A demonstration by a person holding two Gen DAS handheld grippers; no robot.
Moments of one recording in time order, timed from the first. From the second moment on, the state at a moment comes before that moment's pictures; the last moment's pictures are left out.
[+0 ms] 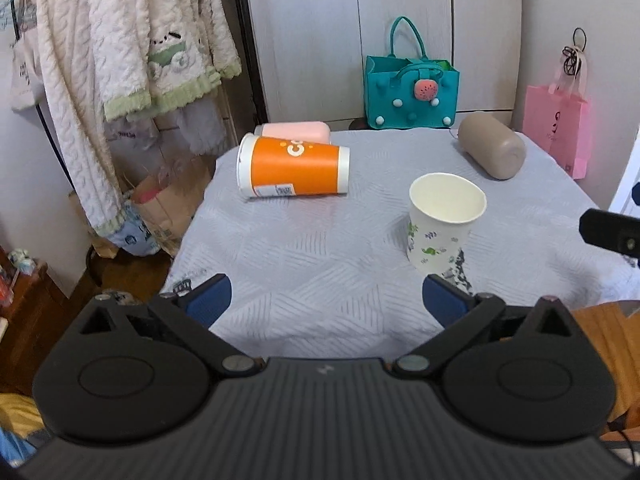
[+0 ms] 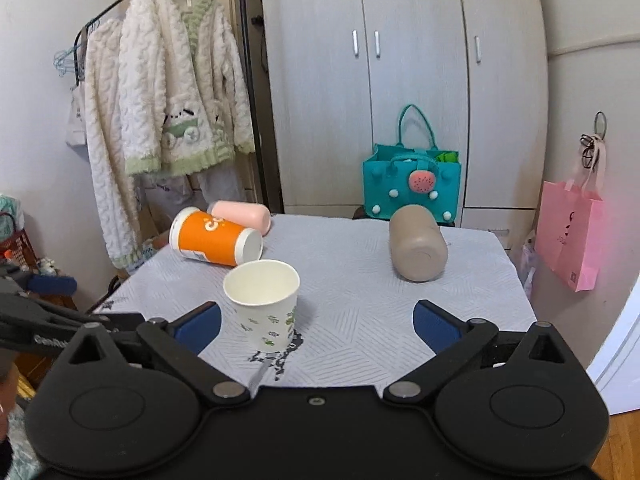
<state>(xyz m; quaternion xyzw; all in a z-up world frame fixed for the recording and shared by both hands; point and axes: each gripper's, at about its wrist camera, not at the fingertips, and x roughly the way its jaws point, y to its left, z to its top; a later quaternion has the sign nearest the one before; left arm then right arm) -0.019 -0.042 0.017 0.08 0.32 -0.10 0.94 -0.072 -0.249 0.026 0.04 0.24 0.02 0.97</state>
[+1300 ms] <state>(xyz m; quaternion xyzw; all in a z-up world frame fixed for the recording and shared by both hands) -0.084 -0.022 0.027 0.06 0.31 -0.06 0.95 -0.130 -0.214 0.019 0.04 0.26 -0.10 0.96</state>
